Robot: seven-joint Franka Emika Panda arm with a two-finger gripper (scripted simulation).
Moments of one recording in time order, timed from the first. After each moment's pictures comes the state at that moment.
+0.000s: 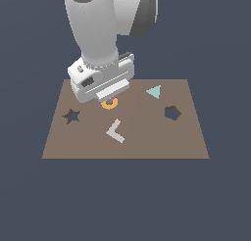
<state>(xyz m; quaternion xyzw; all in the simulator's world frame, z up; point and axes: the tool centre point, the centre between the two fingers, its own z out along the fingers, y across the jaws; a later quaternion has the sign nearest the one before) -0.069 -0.062 0.036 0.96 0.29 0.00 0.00</state>
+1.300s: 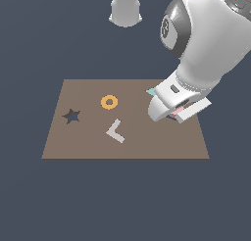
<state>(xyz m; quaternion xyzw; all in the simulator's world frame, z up) -0.003 0.156 0.041 0.96 0.26 0.00 0.00</state>
